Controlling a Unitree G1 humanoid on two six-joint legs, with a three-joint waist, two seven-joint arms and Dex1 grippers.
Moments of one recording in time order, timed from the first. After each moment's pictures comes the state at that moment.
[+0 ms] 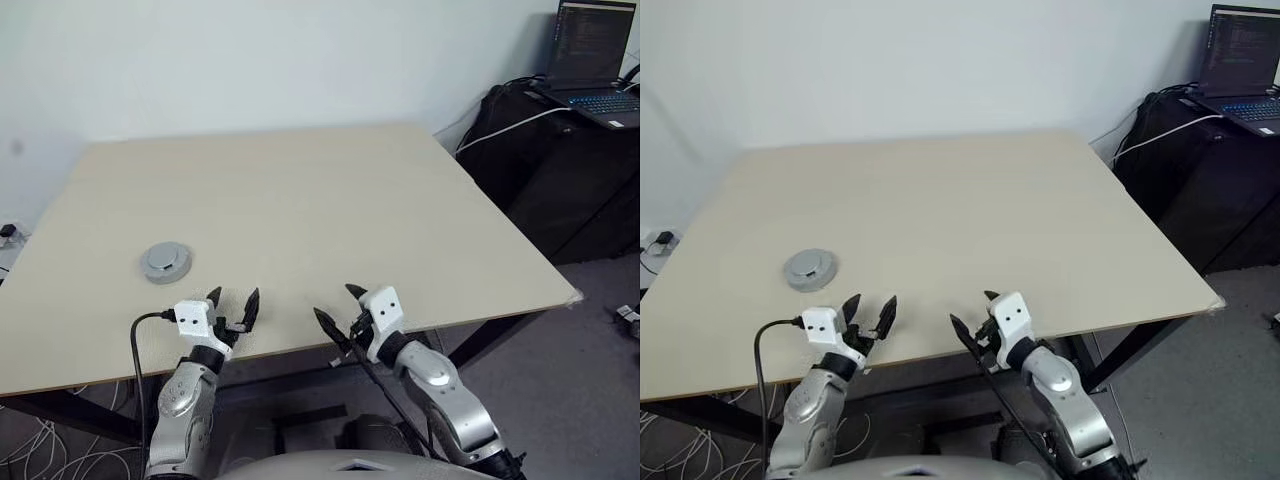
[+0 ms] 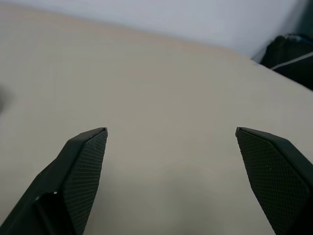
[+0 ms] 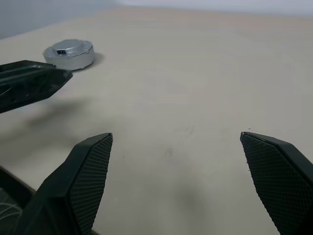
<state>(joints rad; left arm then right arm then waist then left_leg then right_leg) 0.26 0.09 0.01 0.03 -0.24 -0.19 -0.34 0.16 -0.24 0.32 -0.19 0.16 0.12 0.35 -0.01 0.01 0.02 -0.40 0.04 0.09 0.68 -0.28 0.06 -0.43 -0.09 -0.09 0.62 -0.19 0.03</state>
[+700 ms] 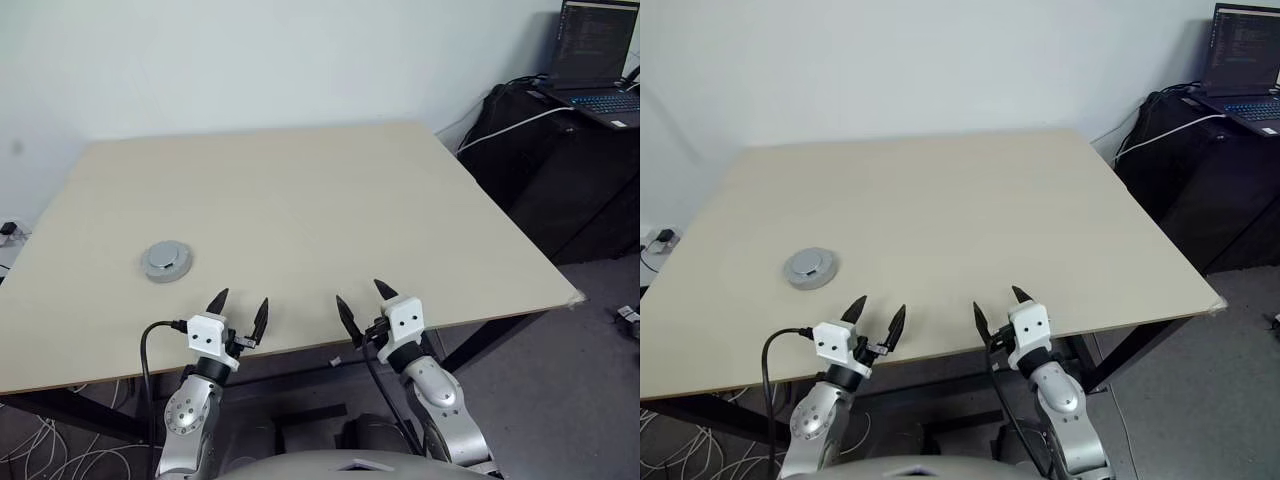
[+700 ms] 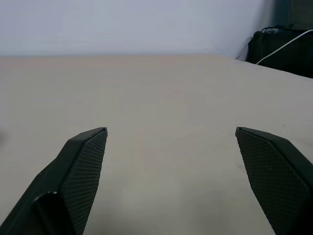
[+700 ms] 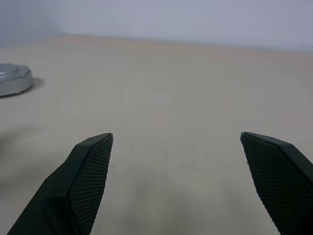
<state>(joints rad) 0.28 0.08 -0.03 0.14 -0.14 -0.45 -0.36 0.25 -0.13 0.22 -0.12 0.05 -0.11 0.23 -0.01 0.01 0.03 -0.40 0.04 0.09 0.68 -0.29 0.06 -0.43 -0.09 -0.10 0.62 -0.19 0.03</state>
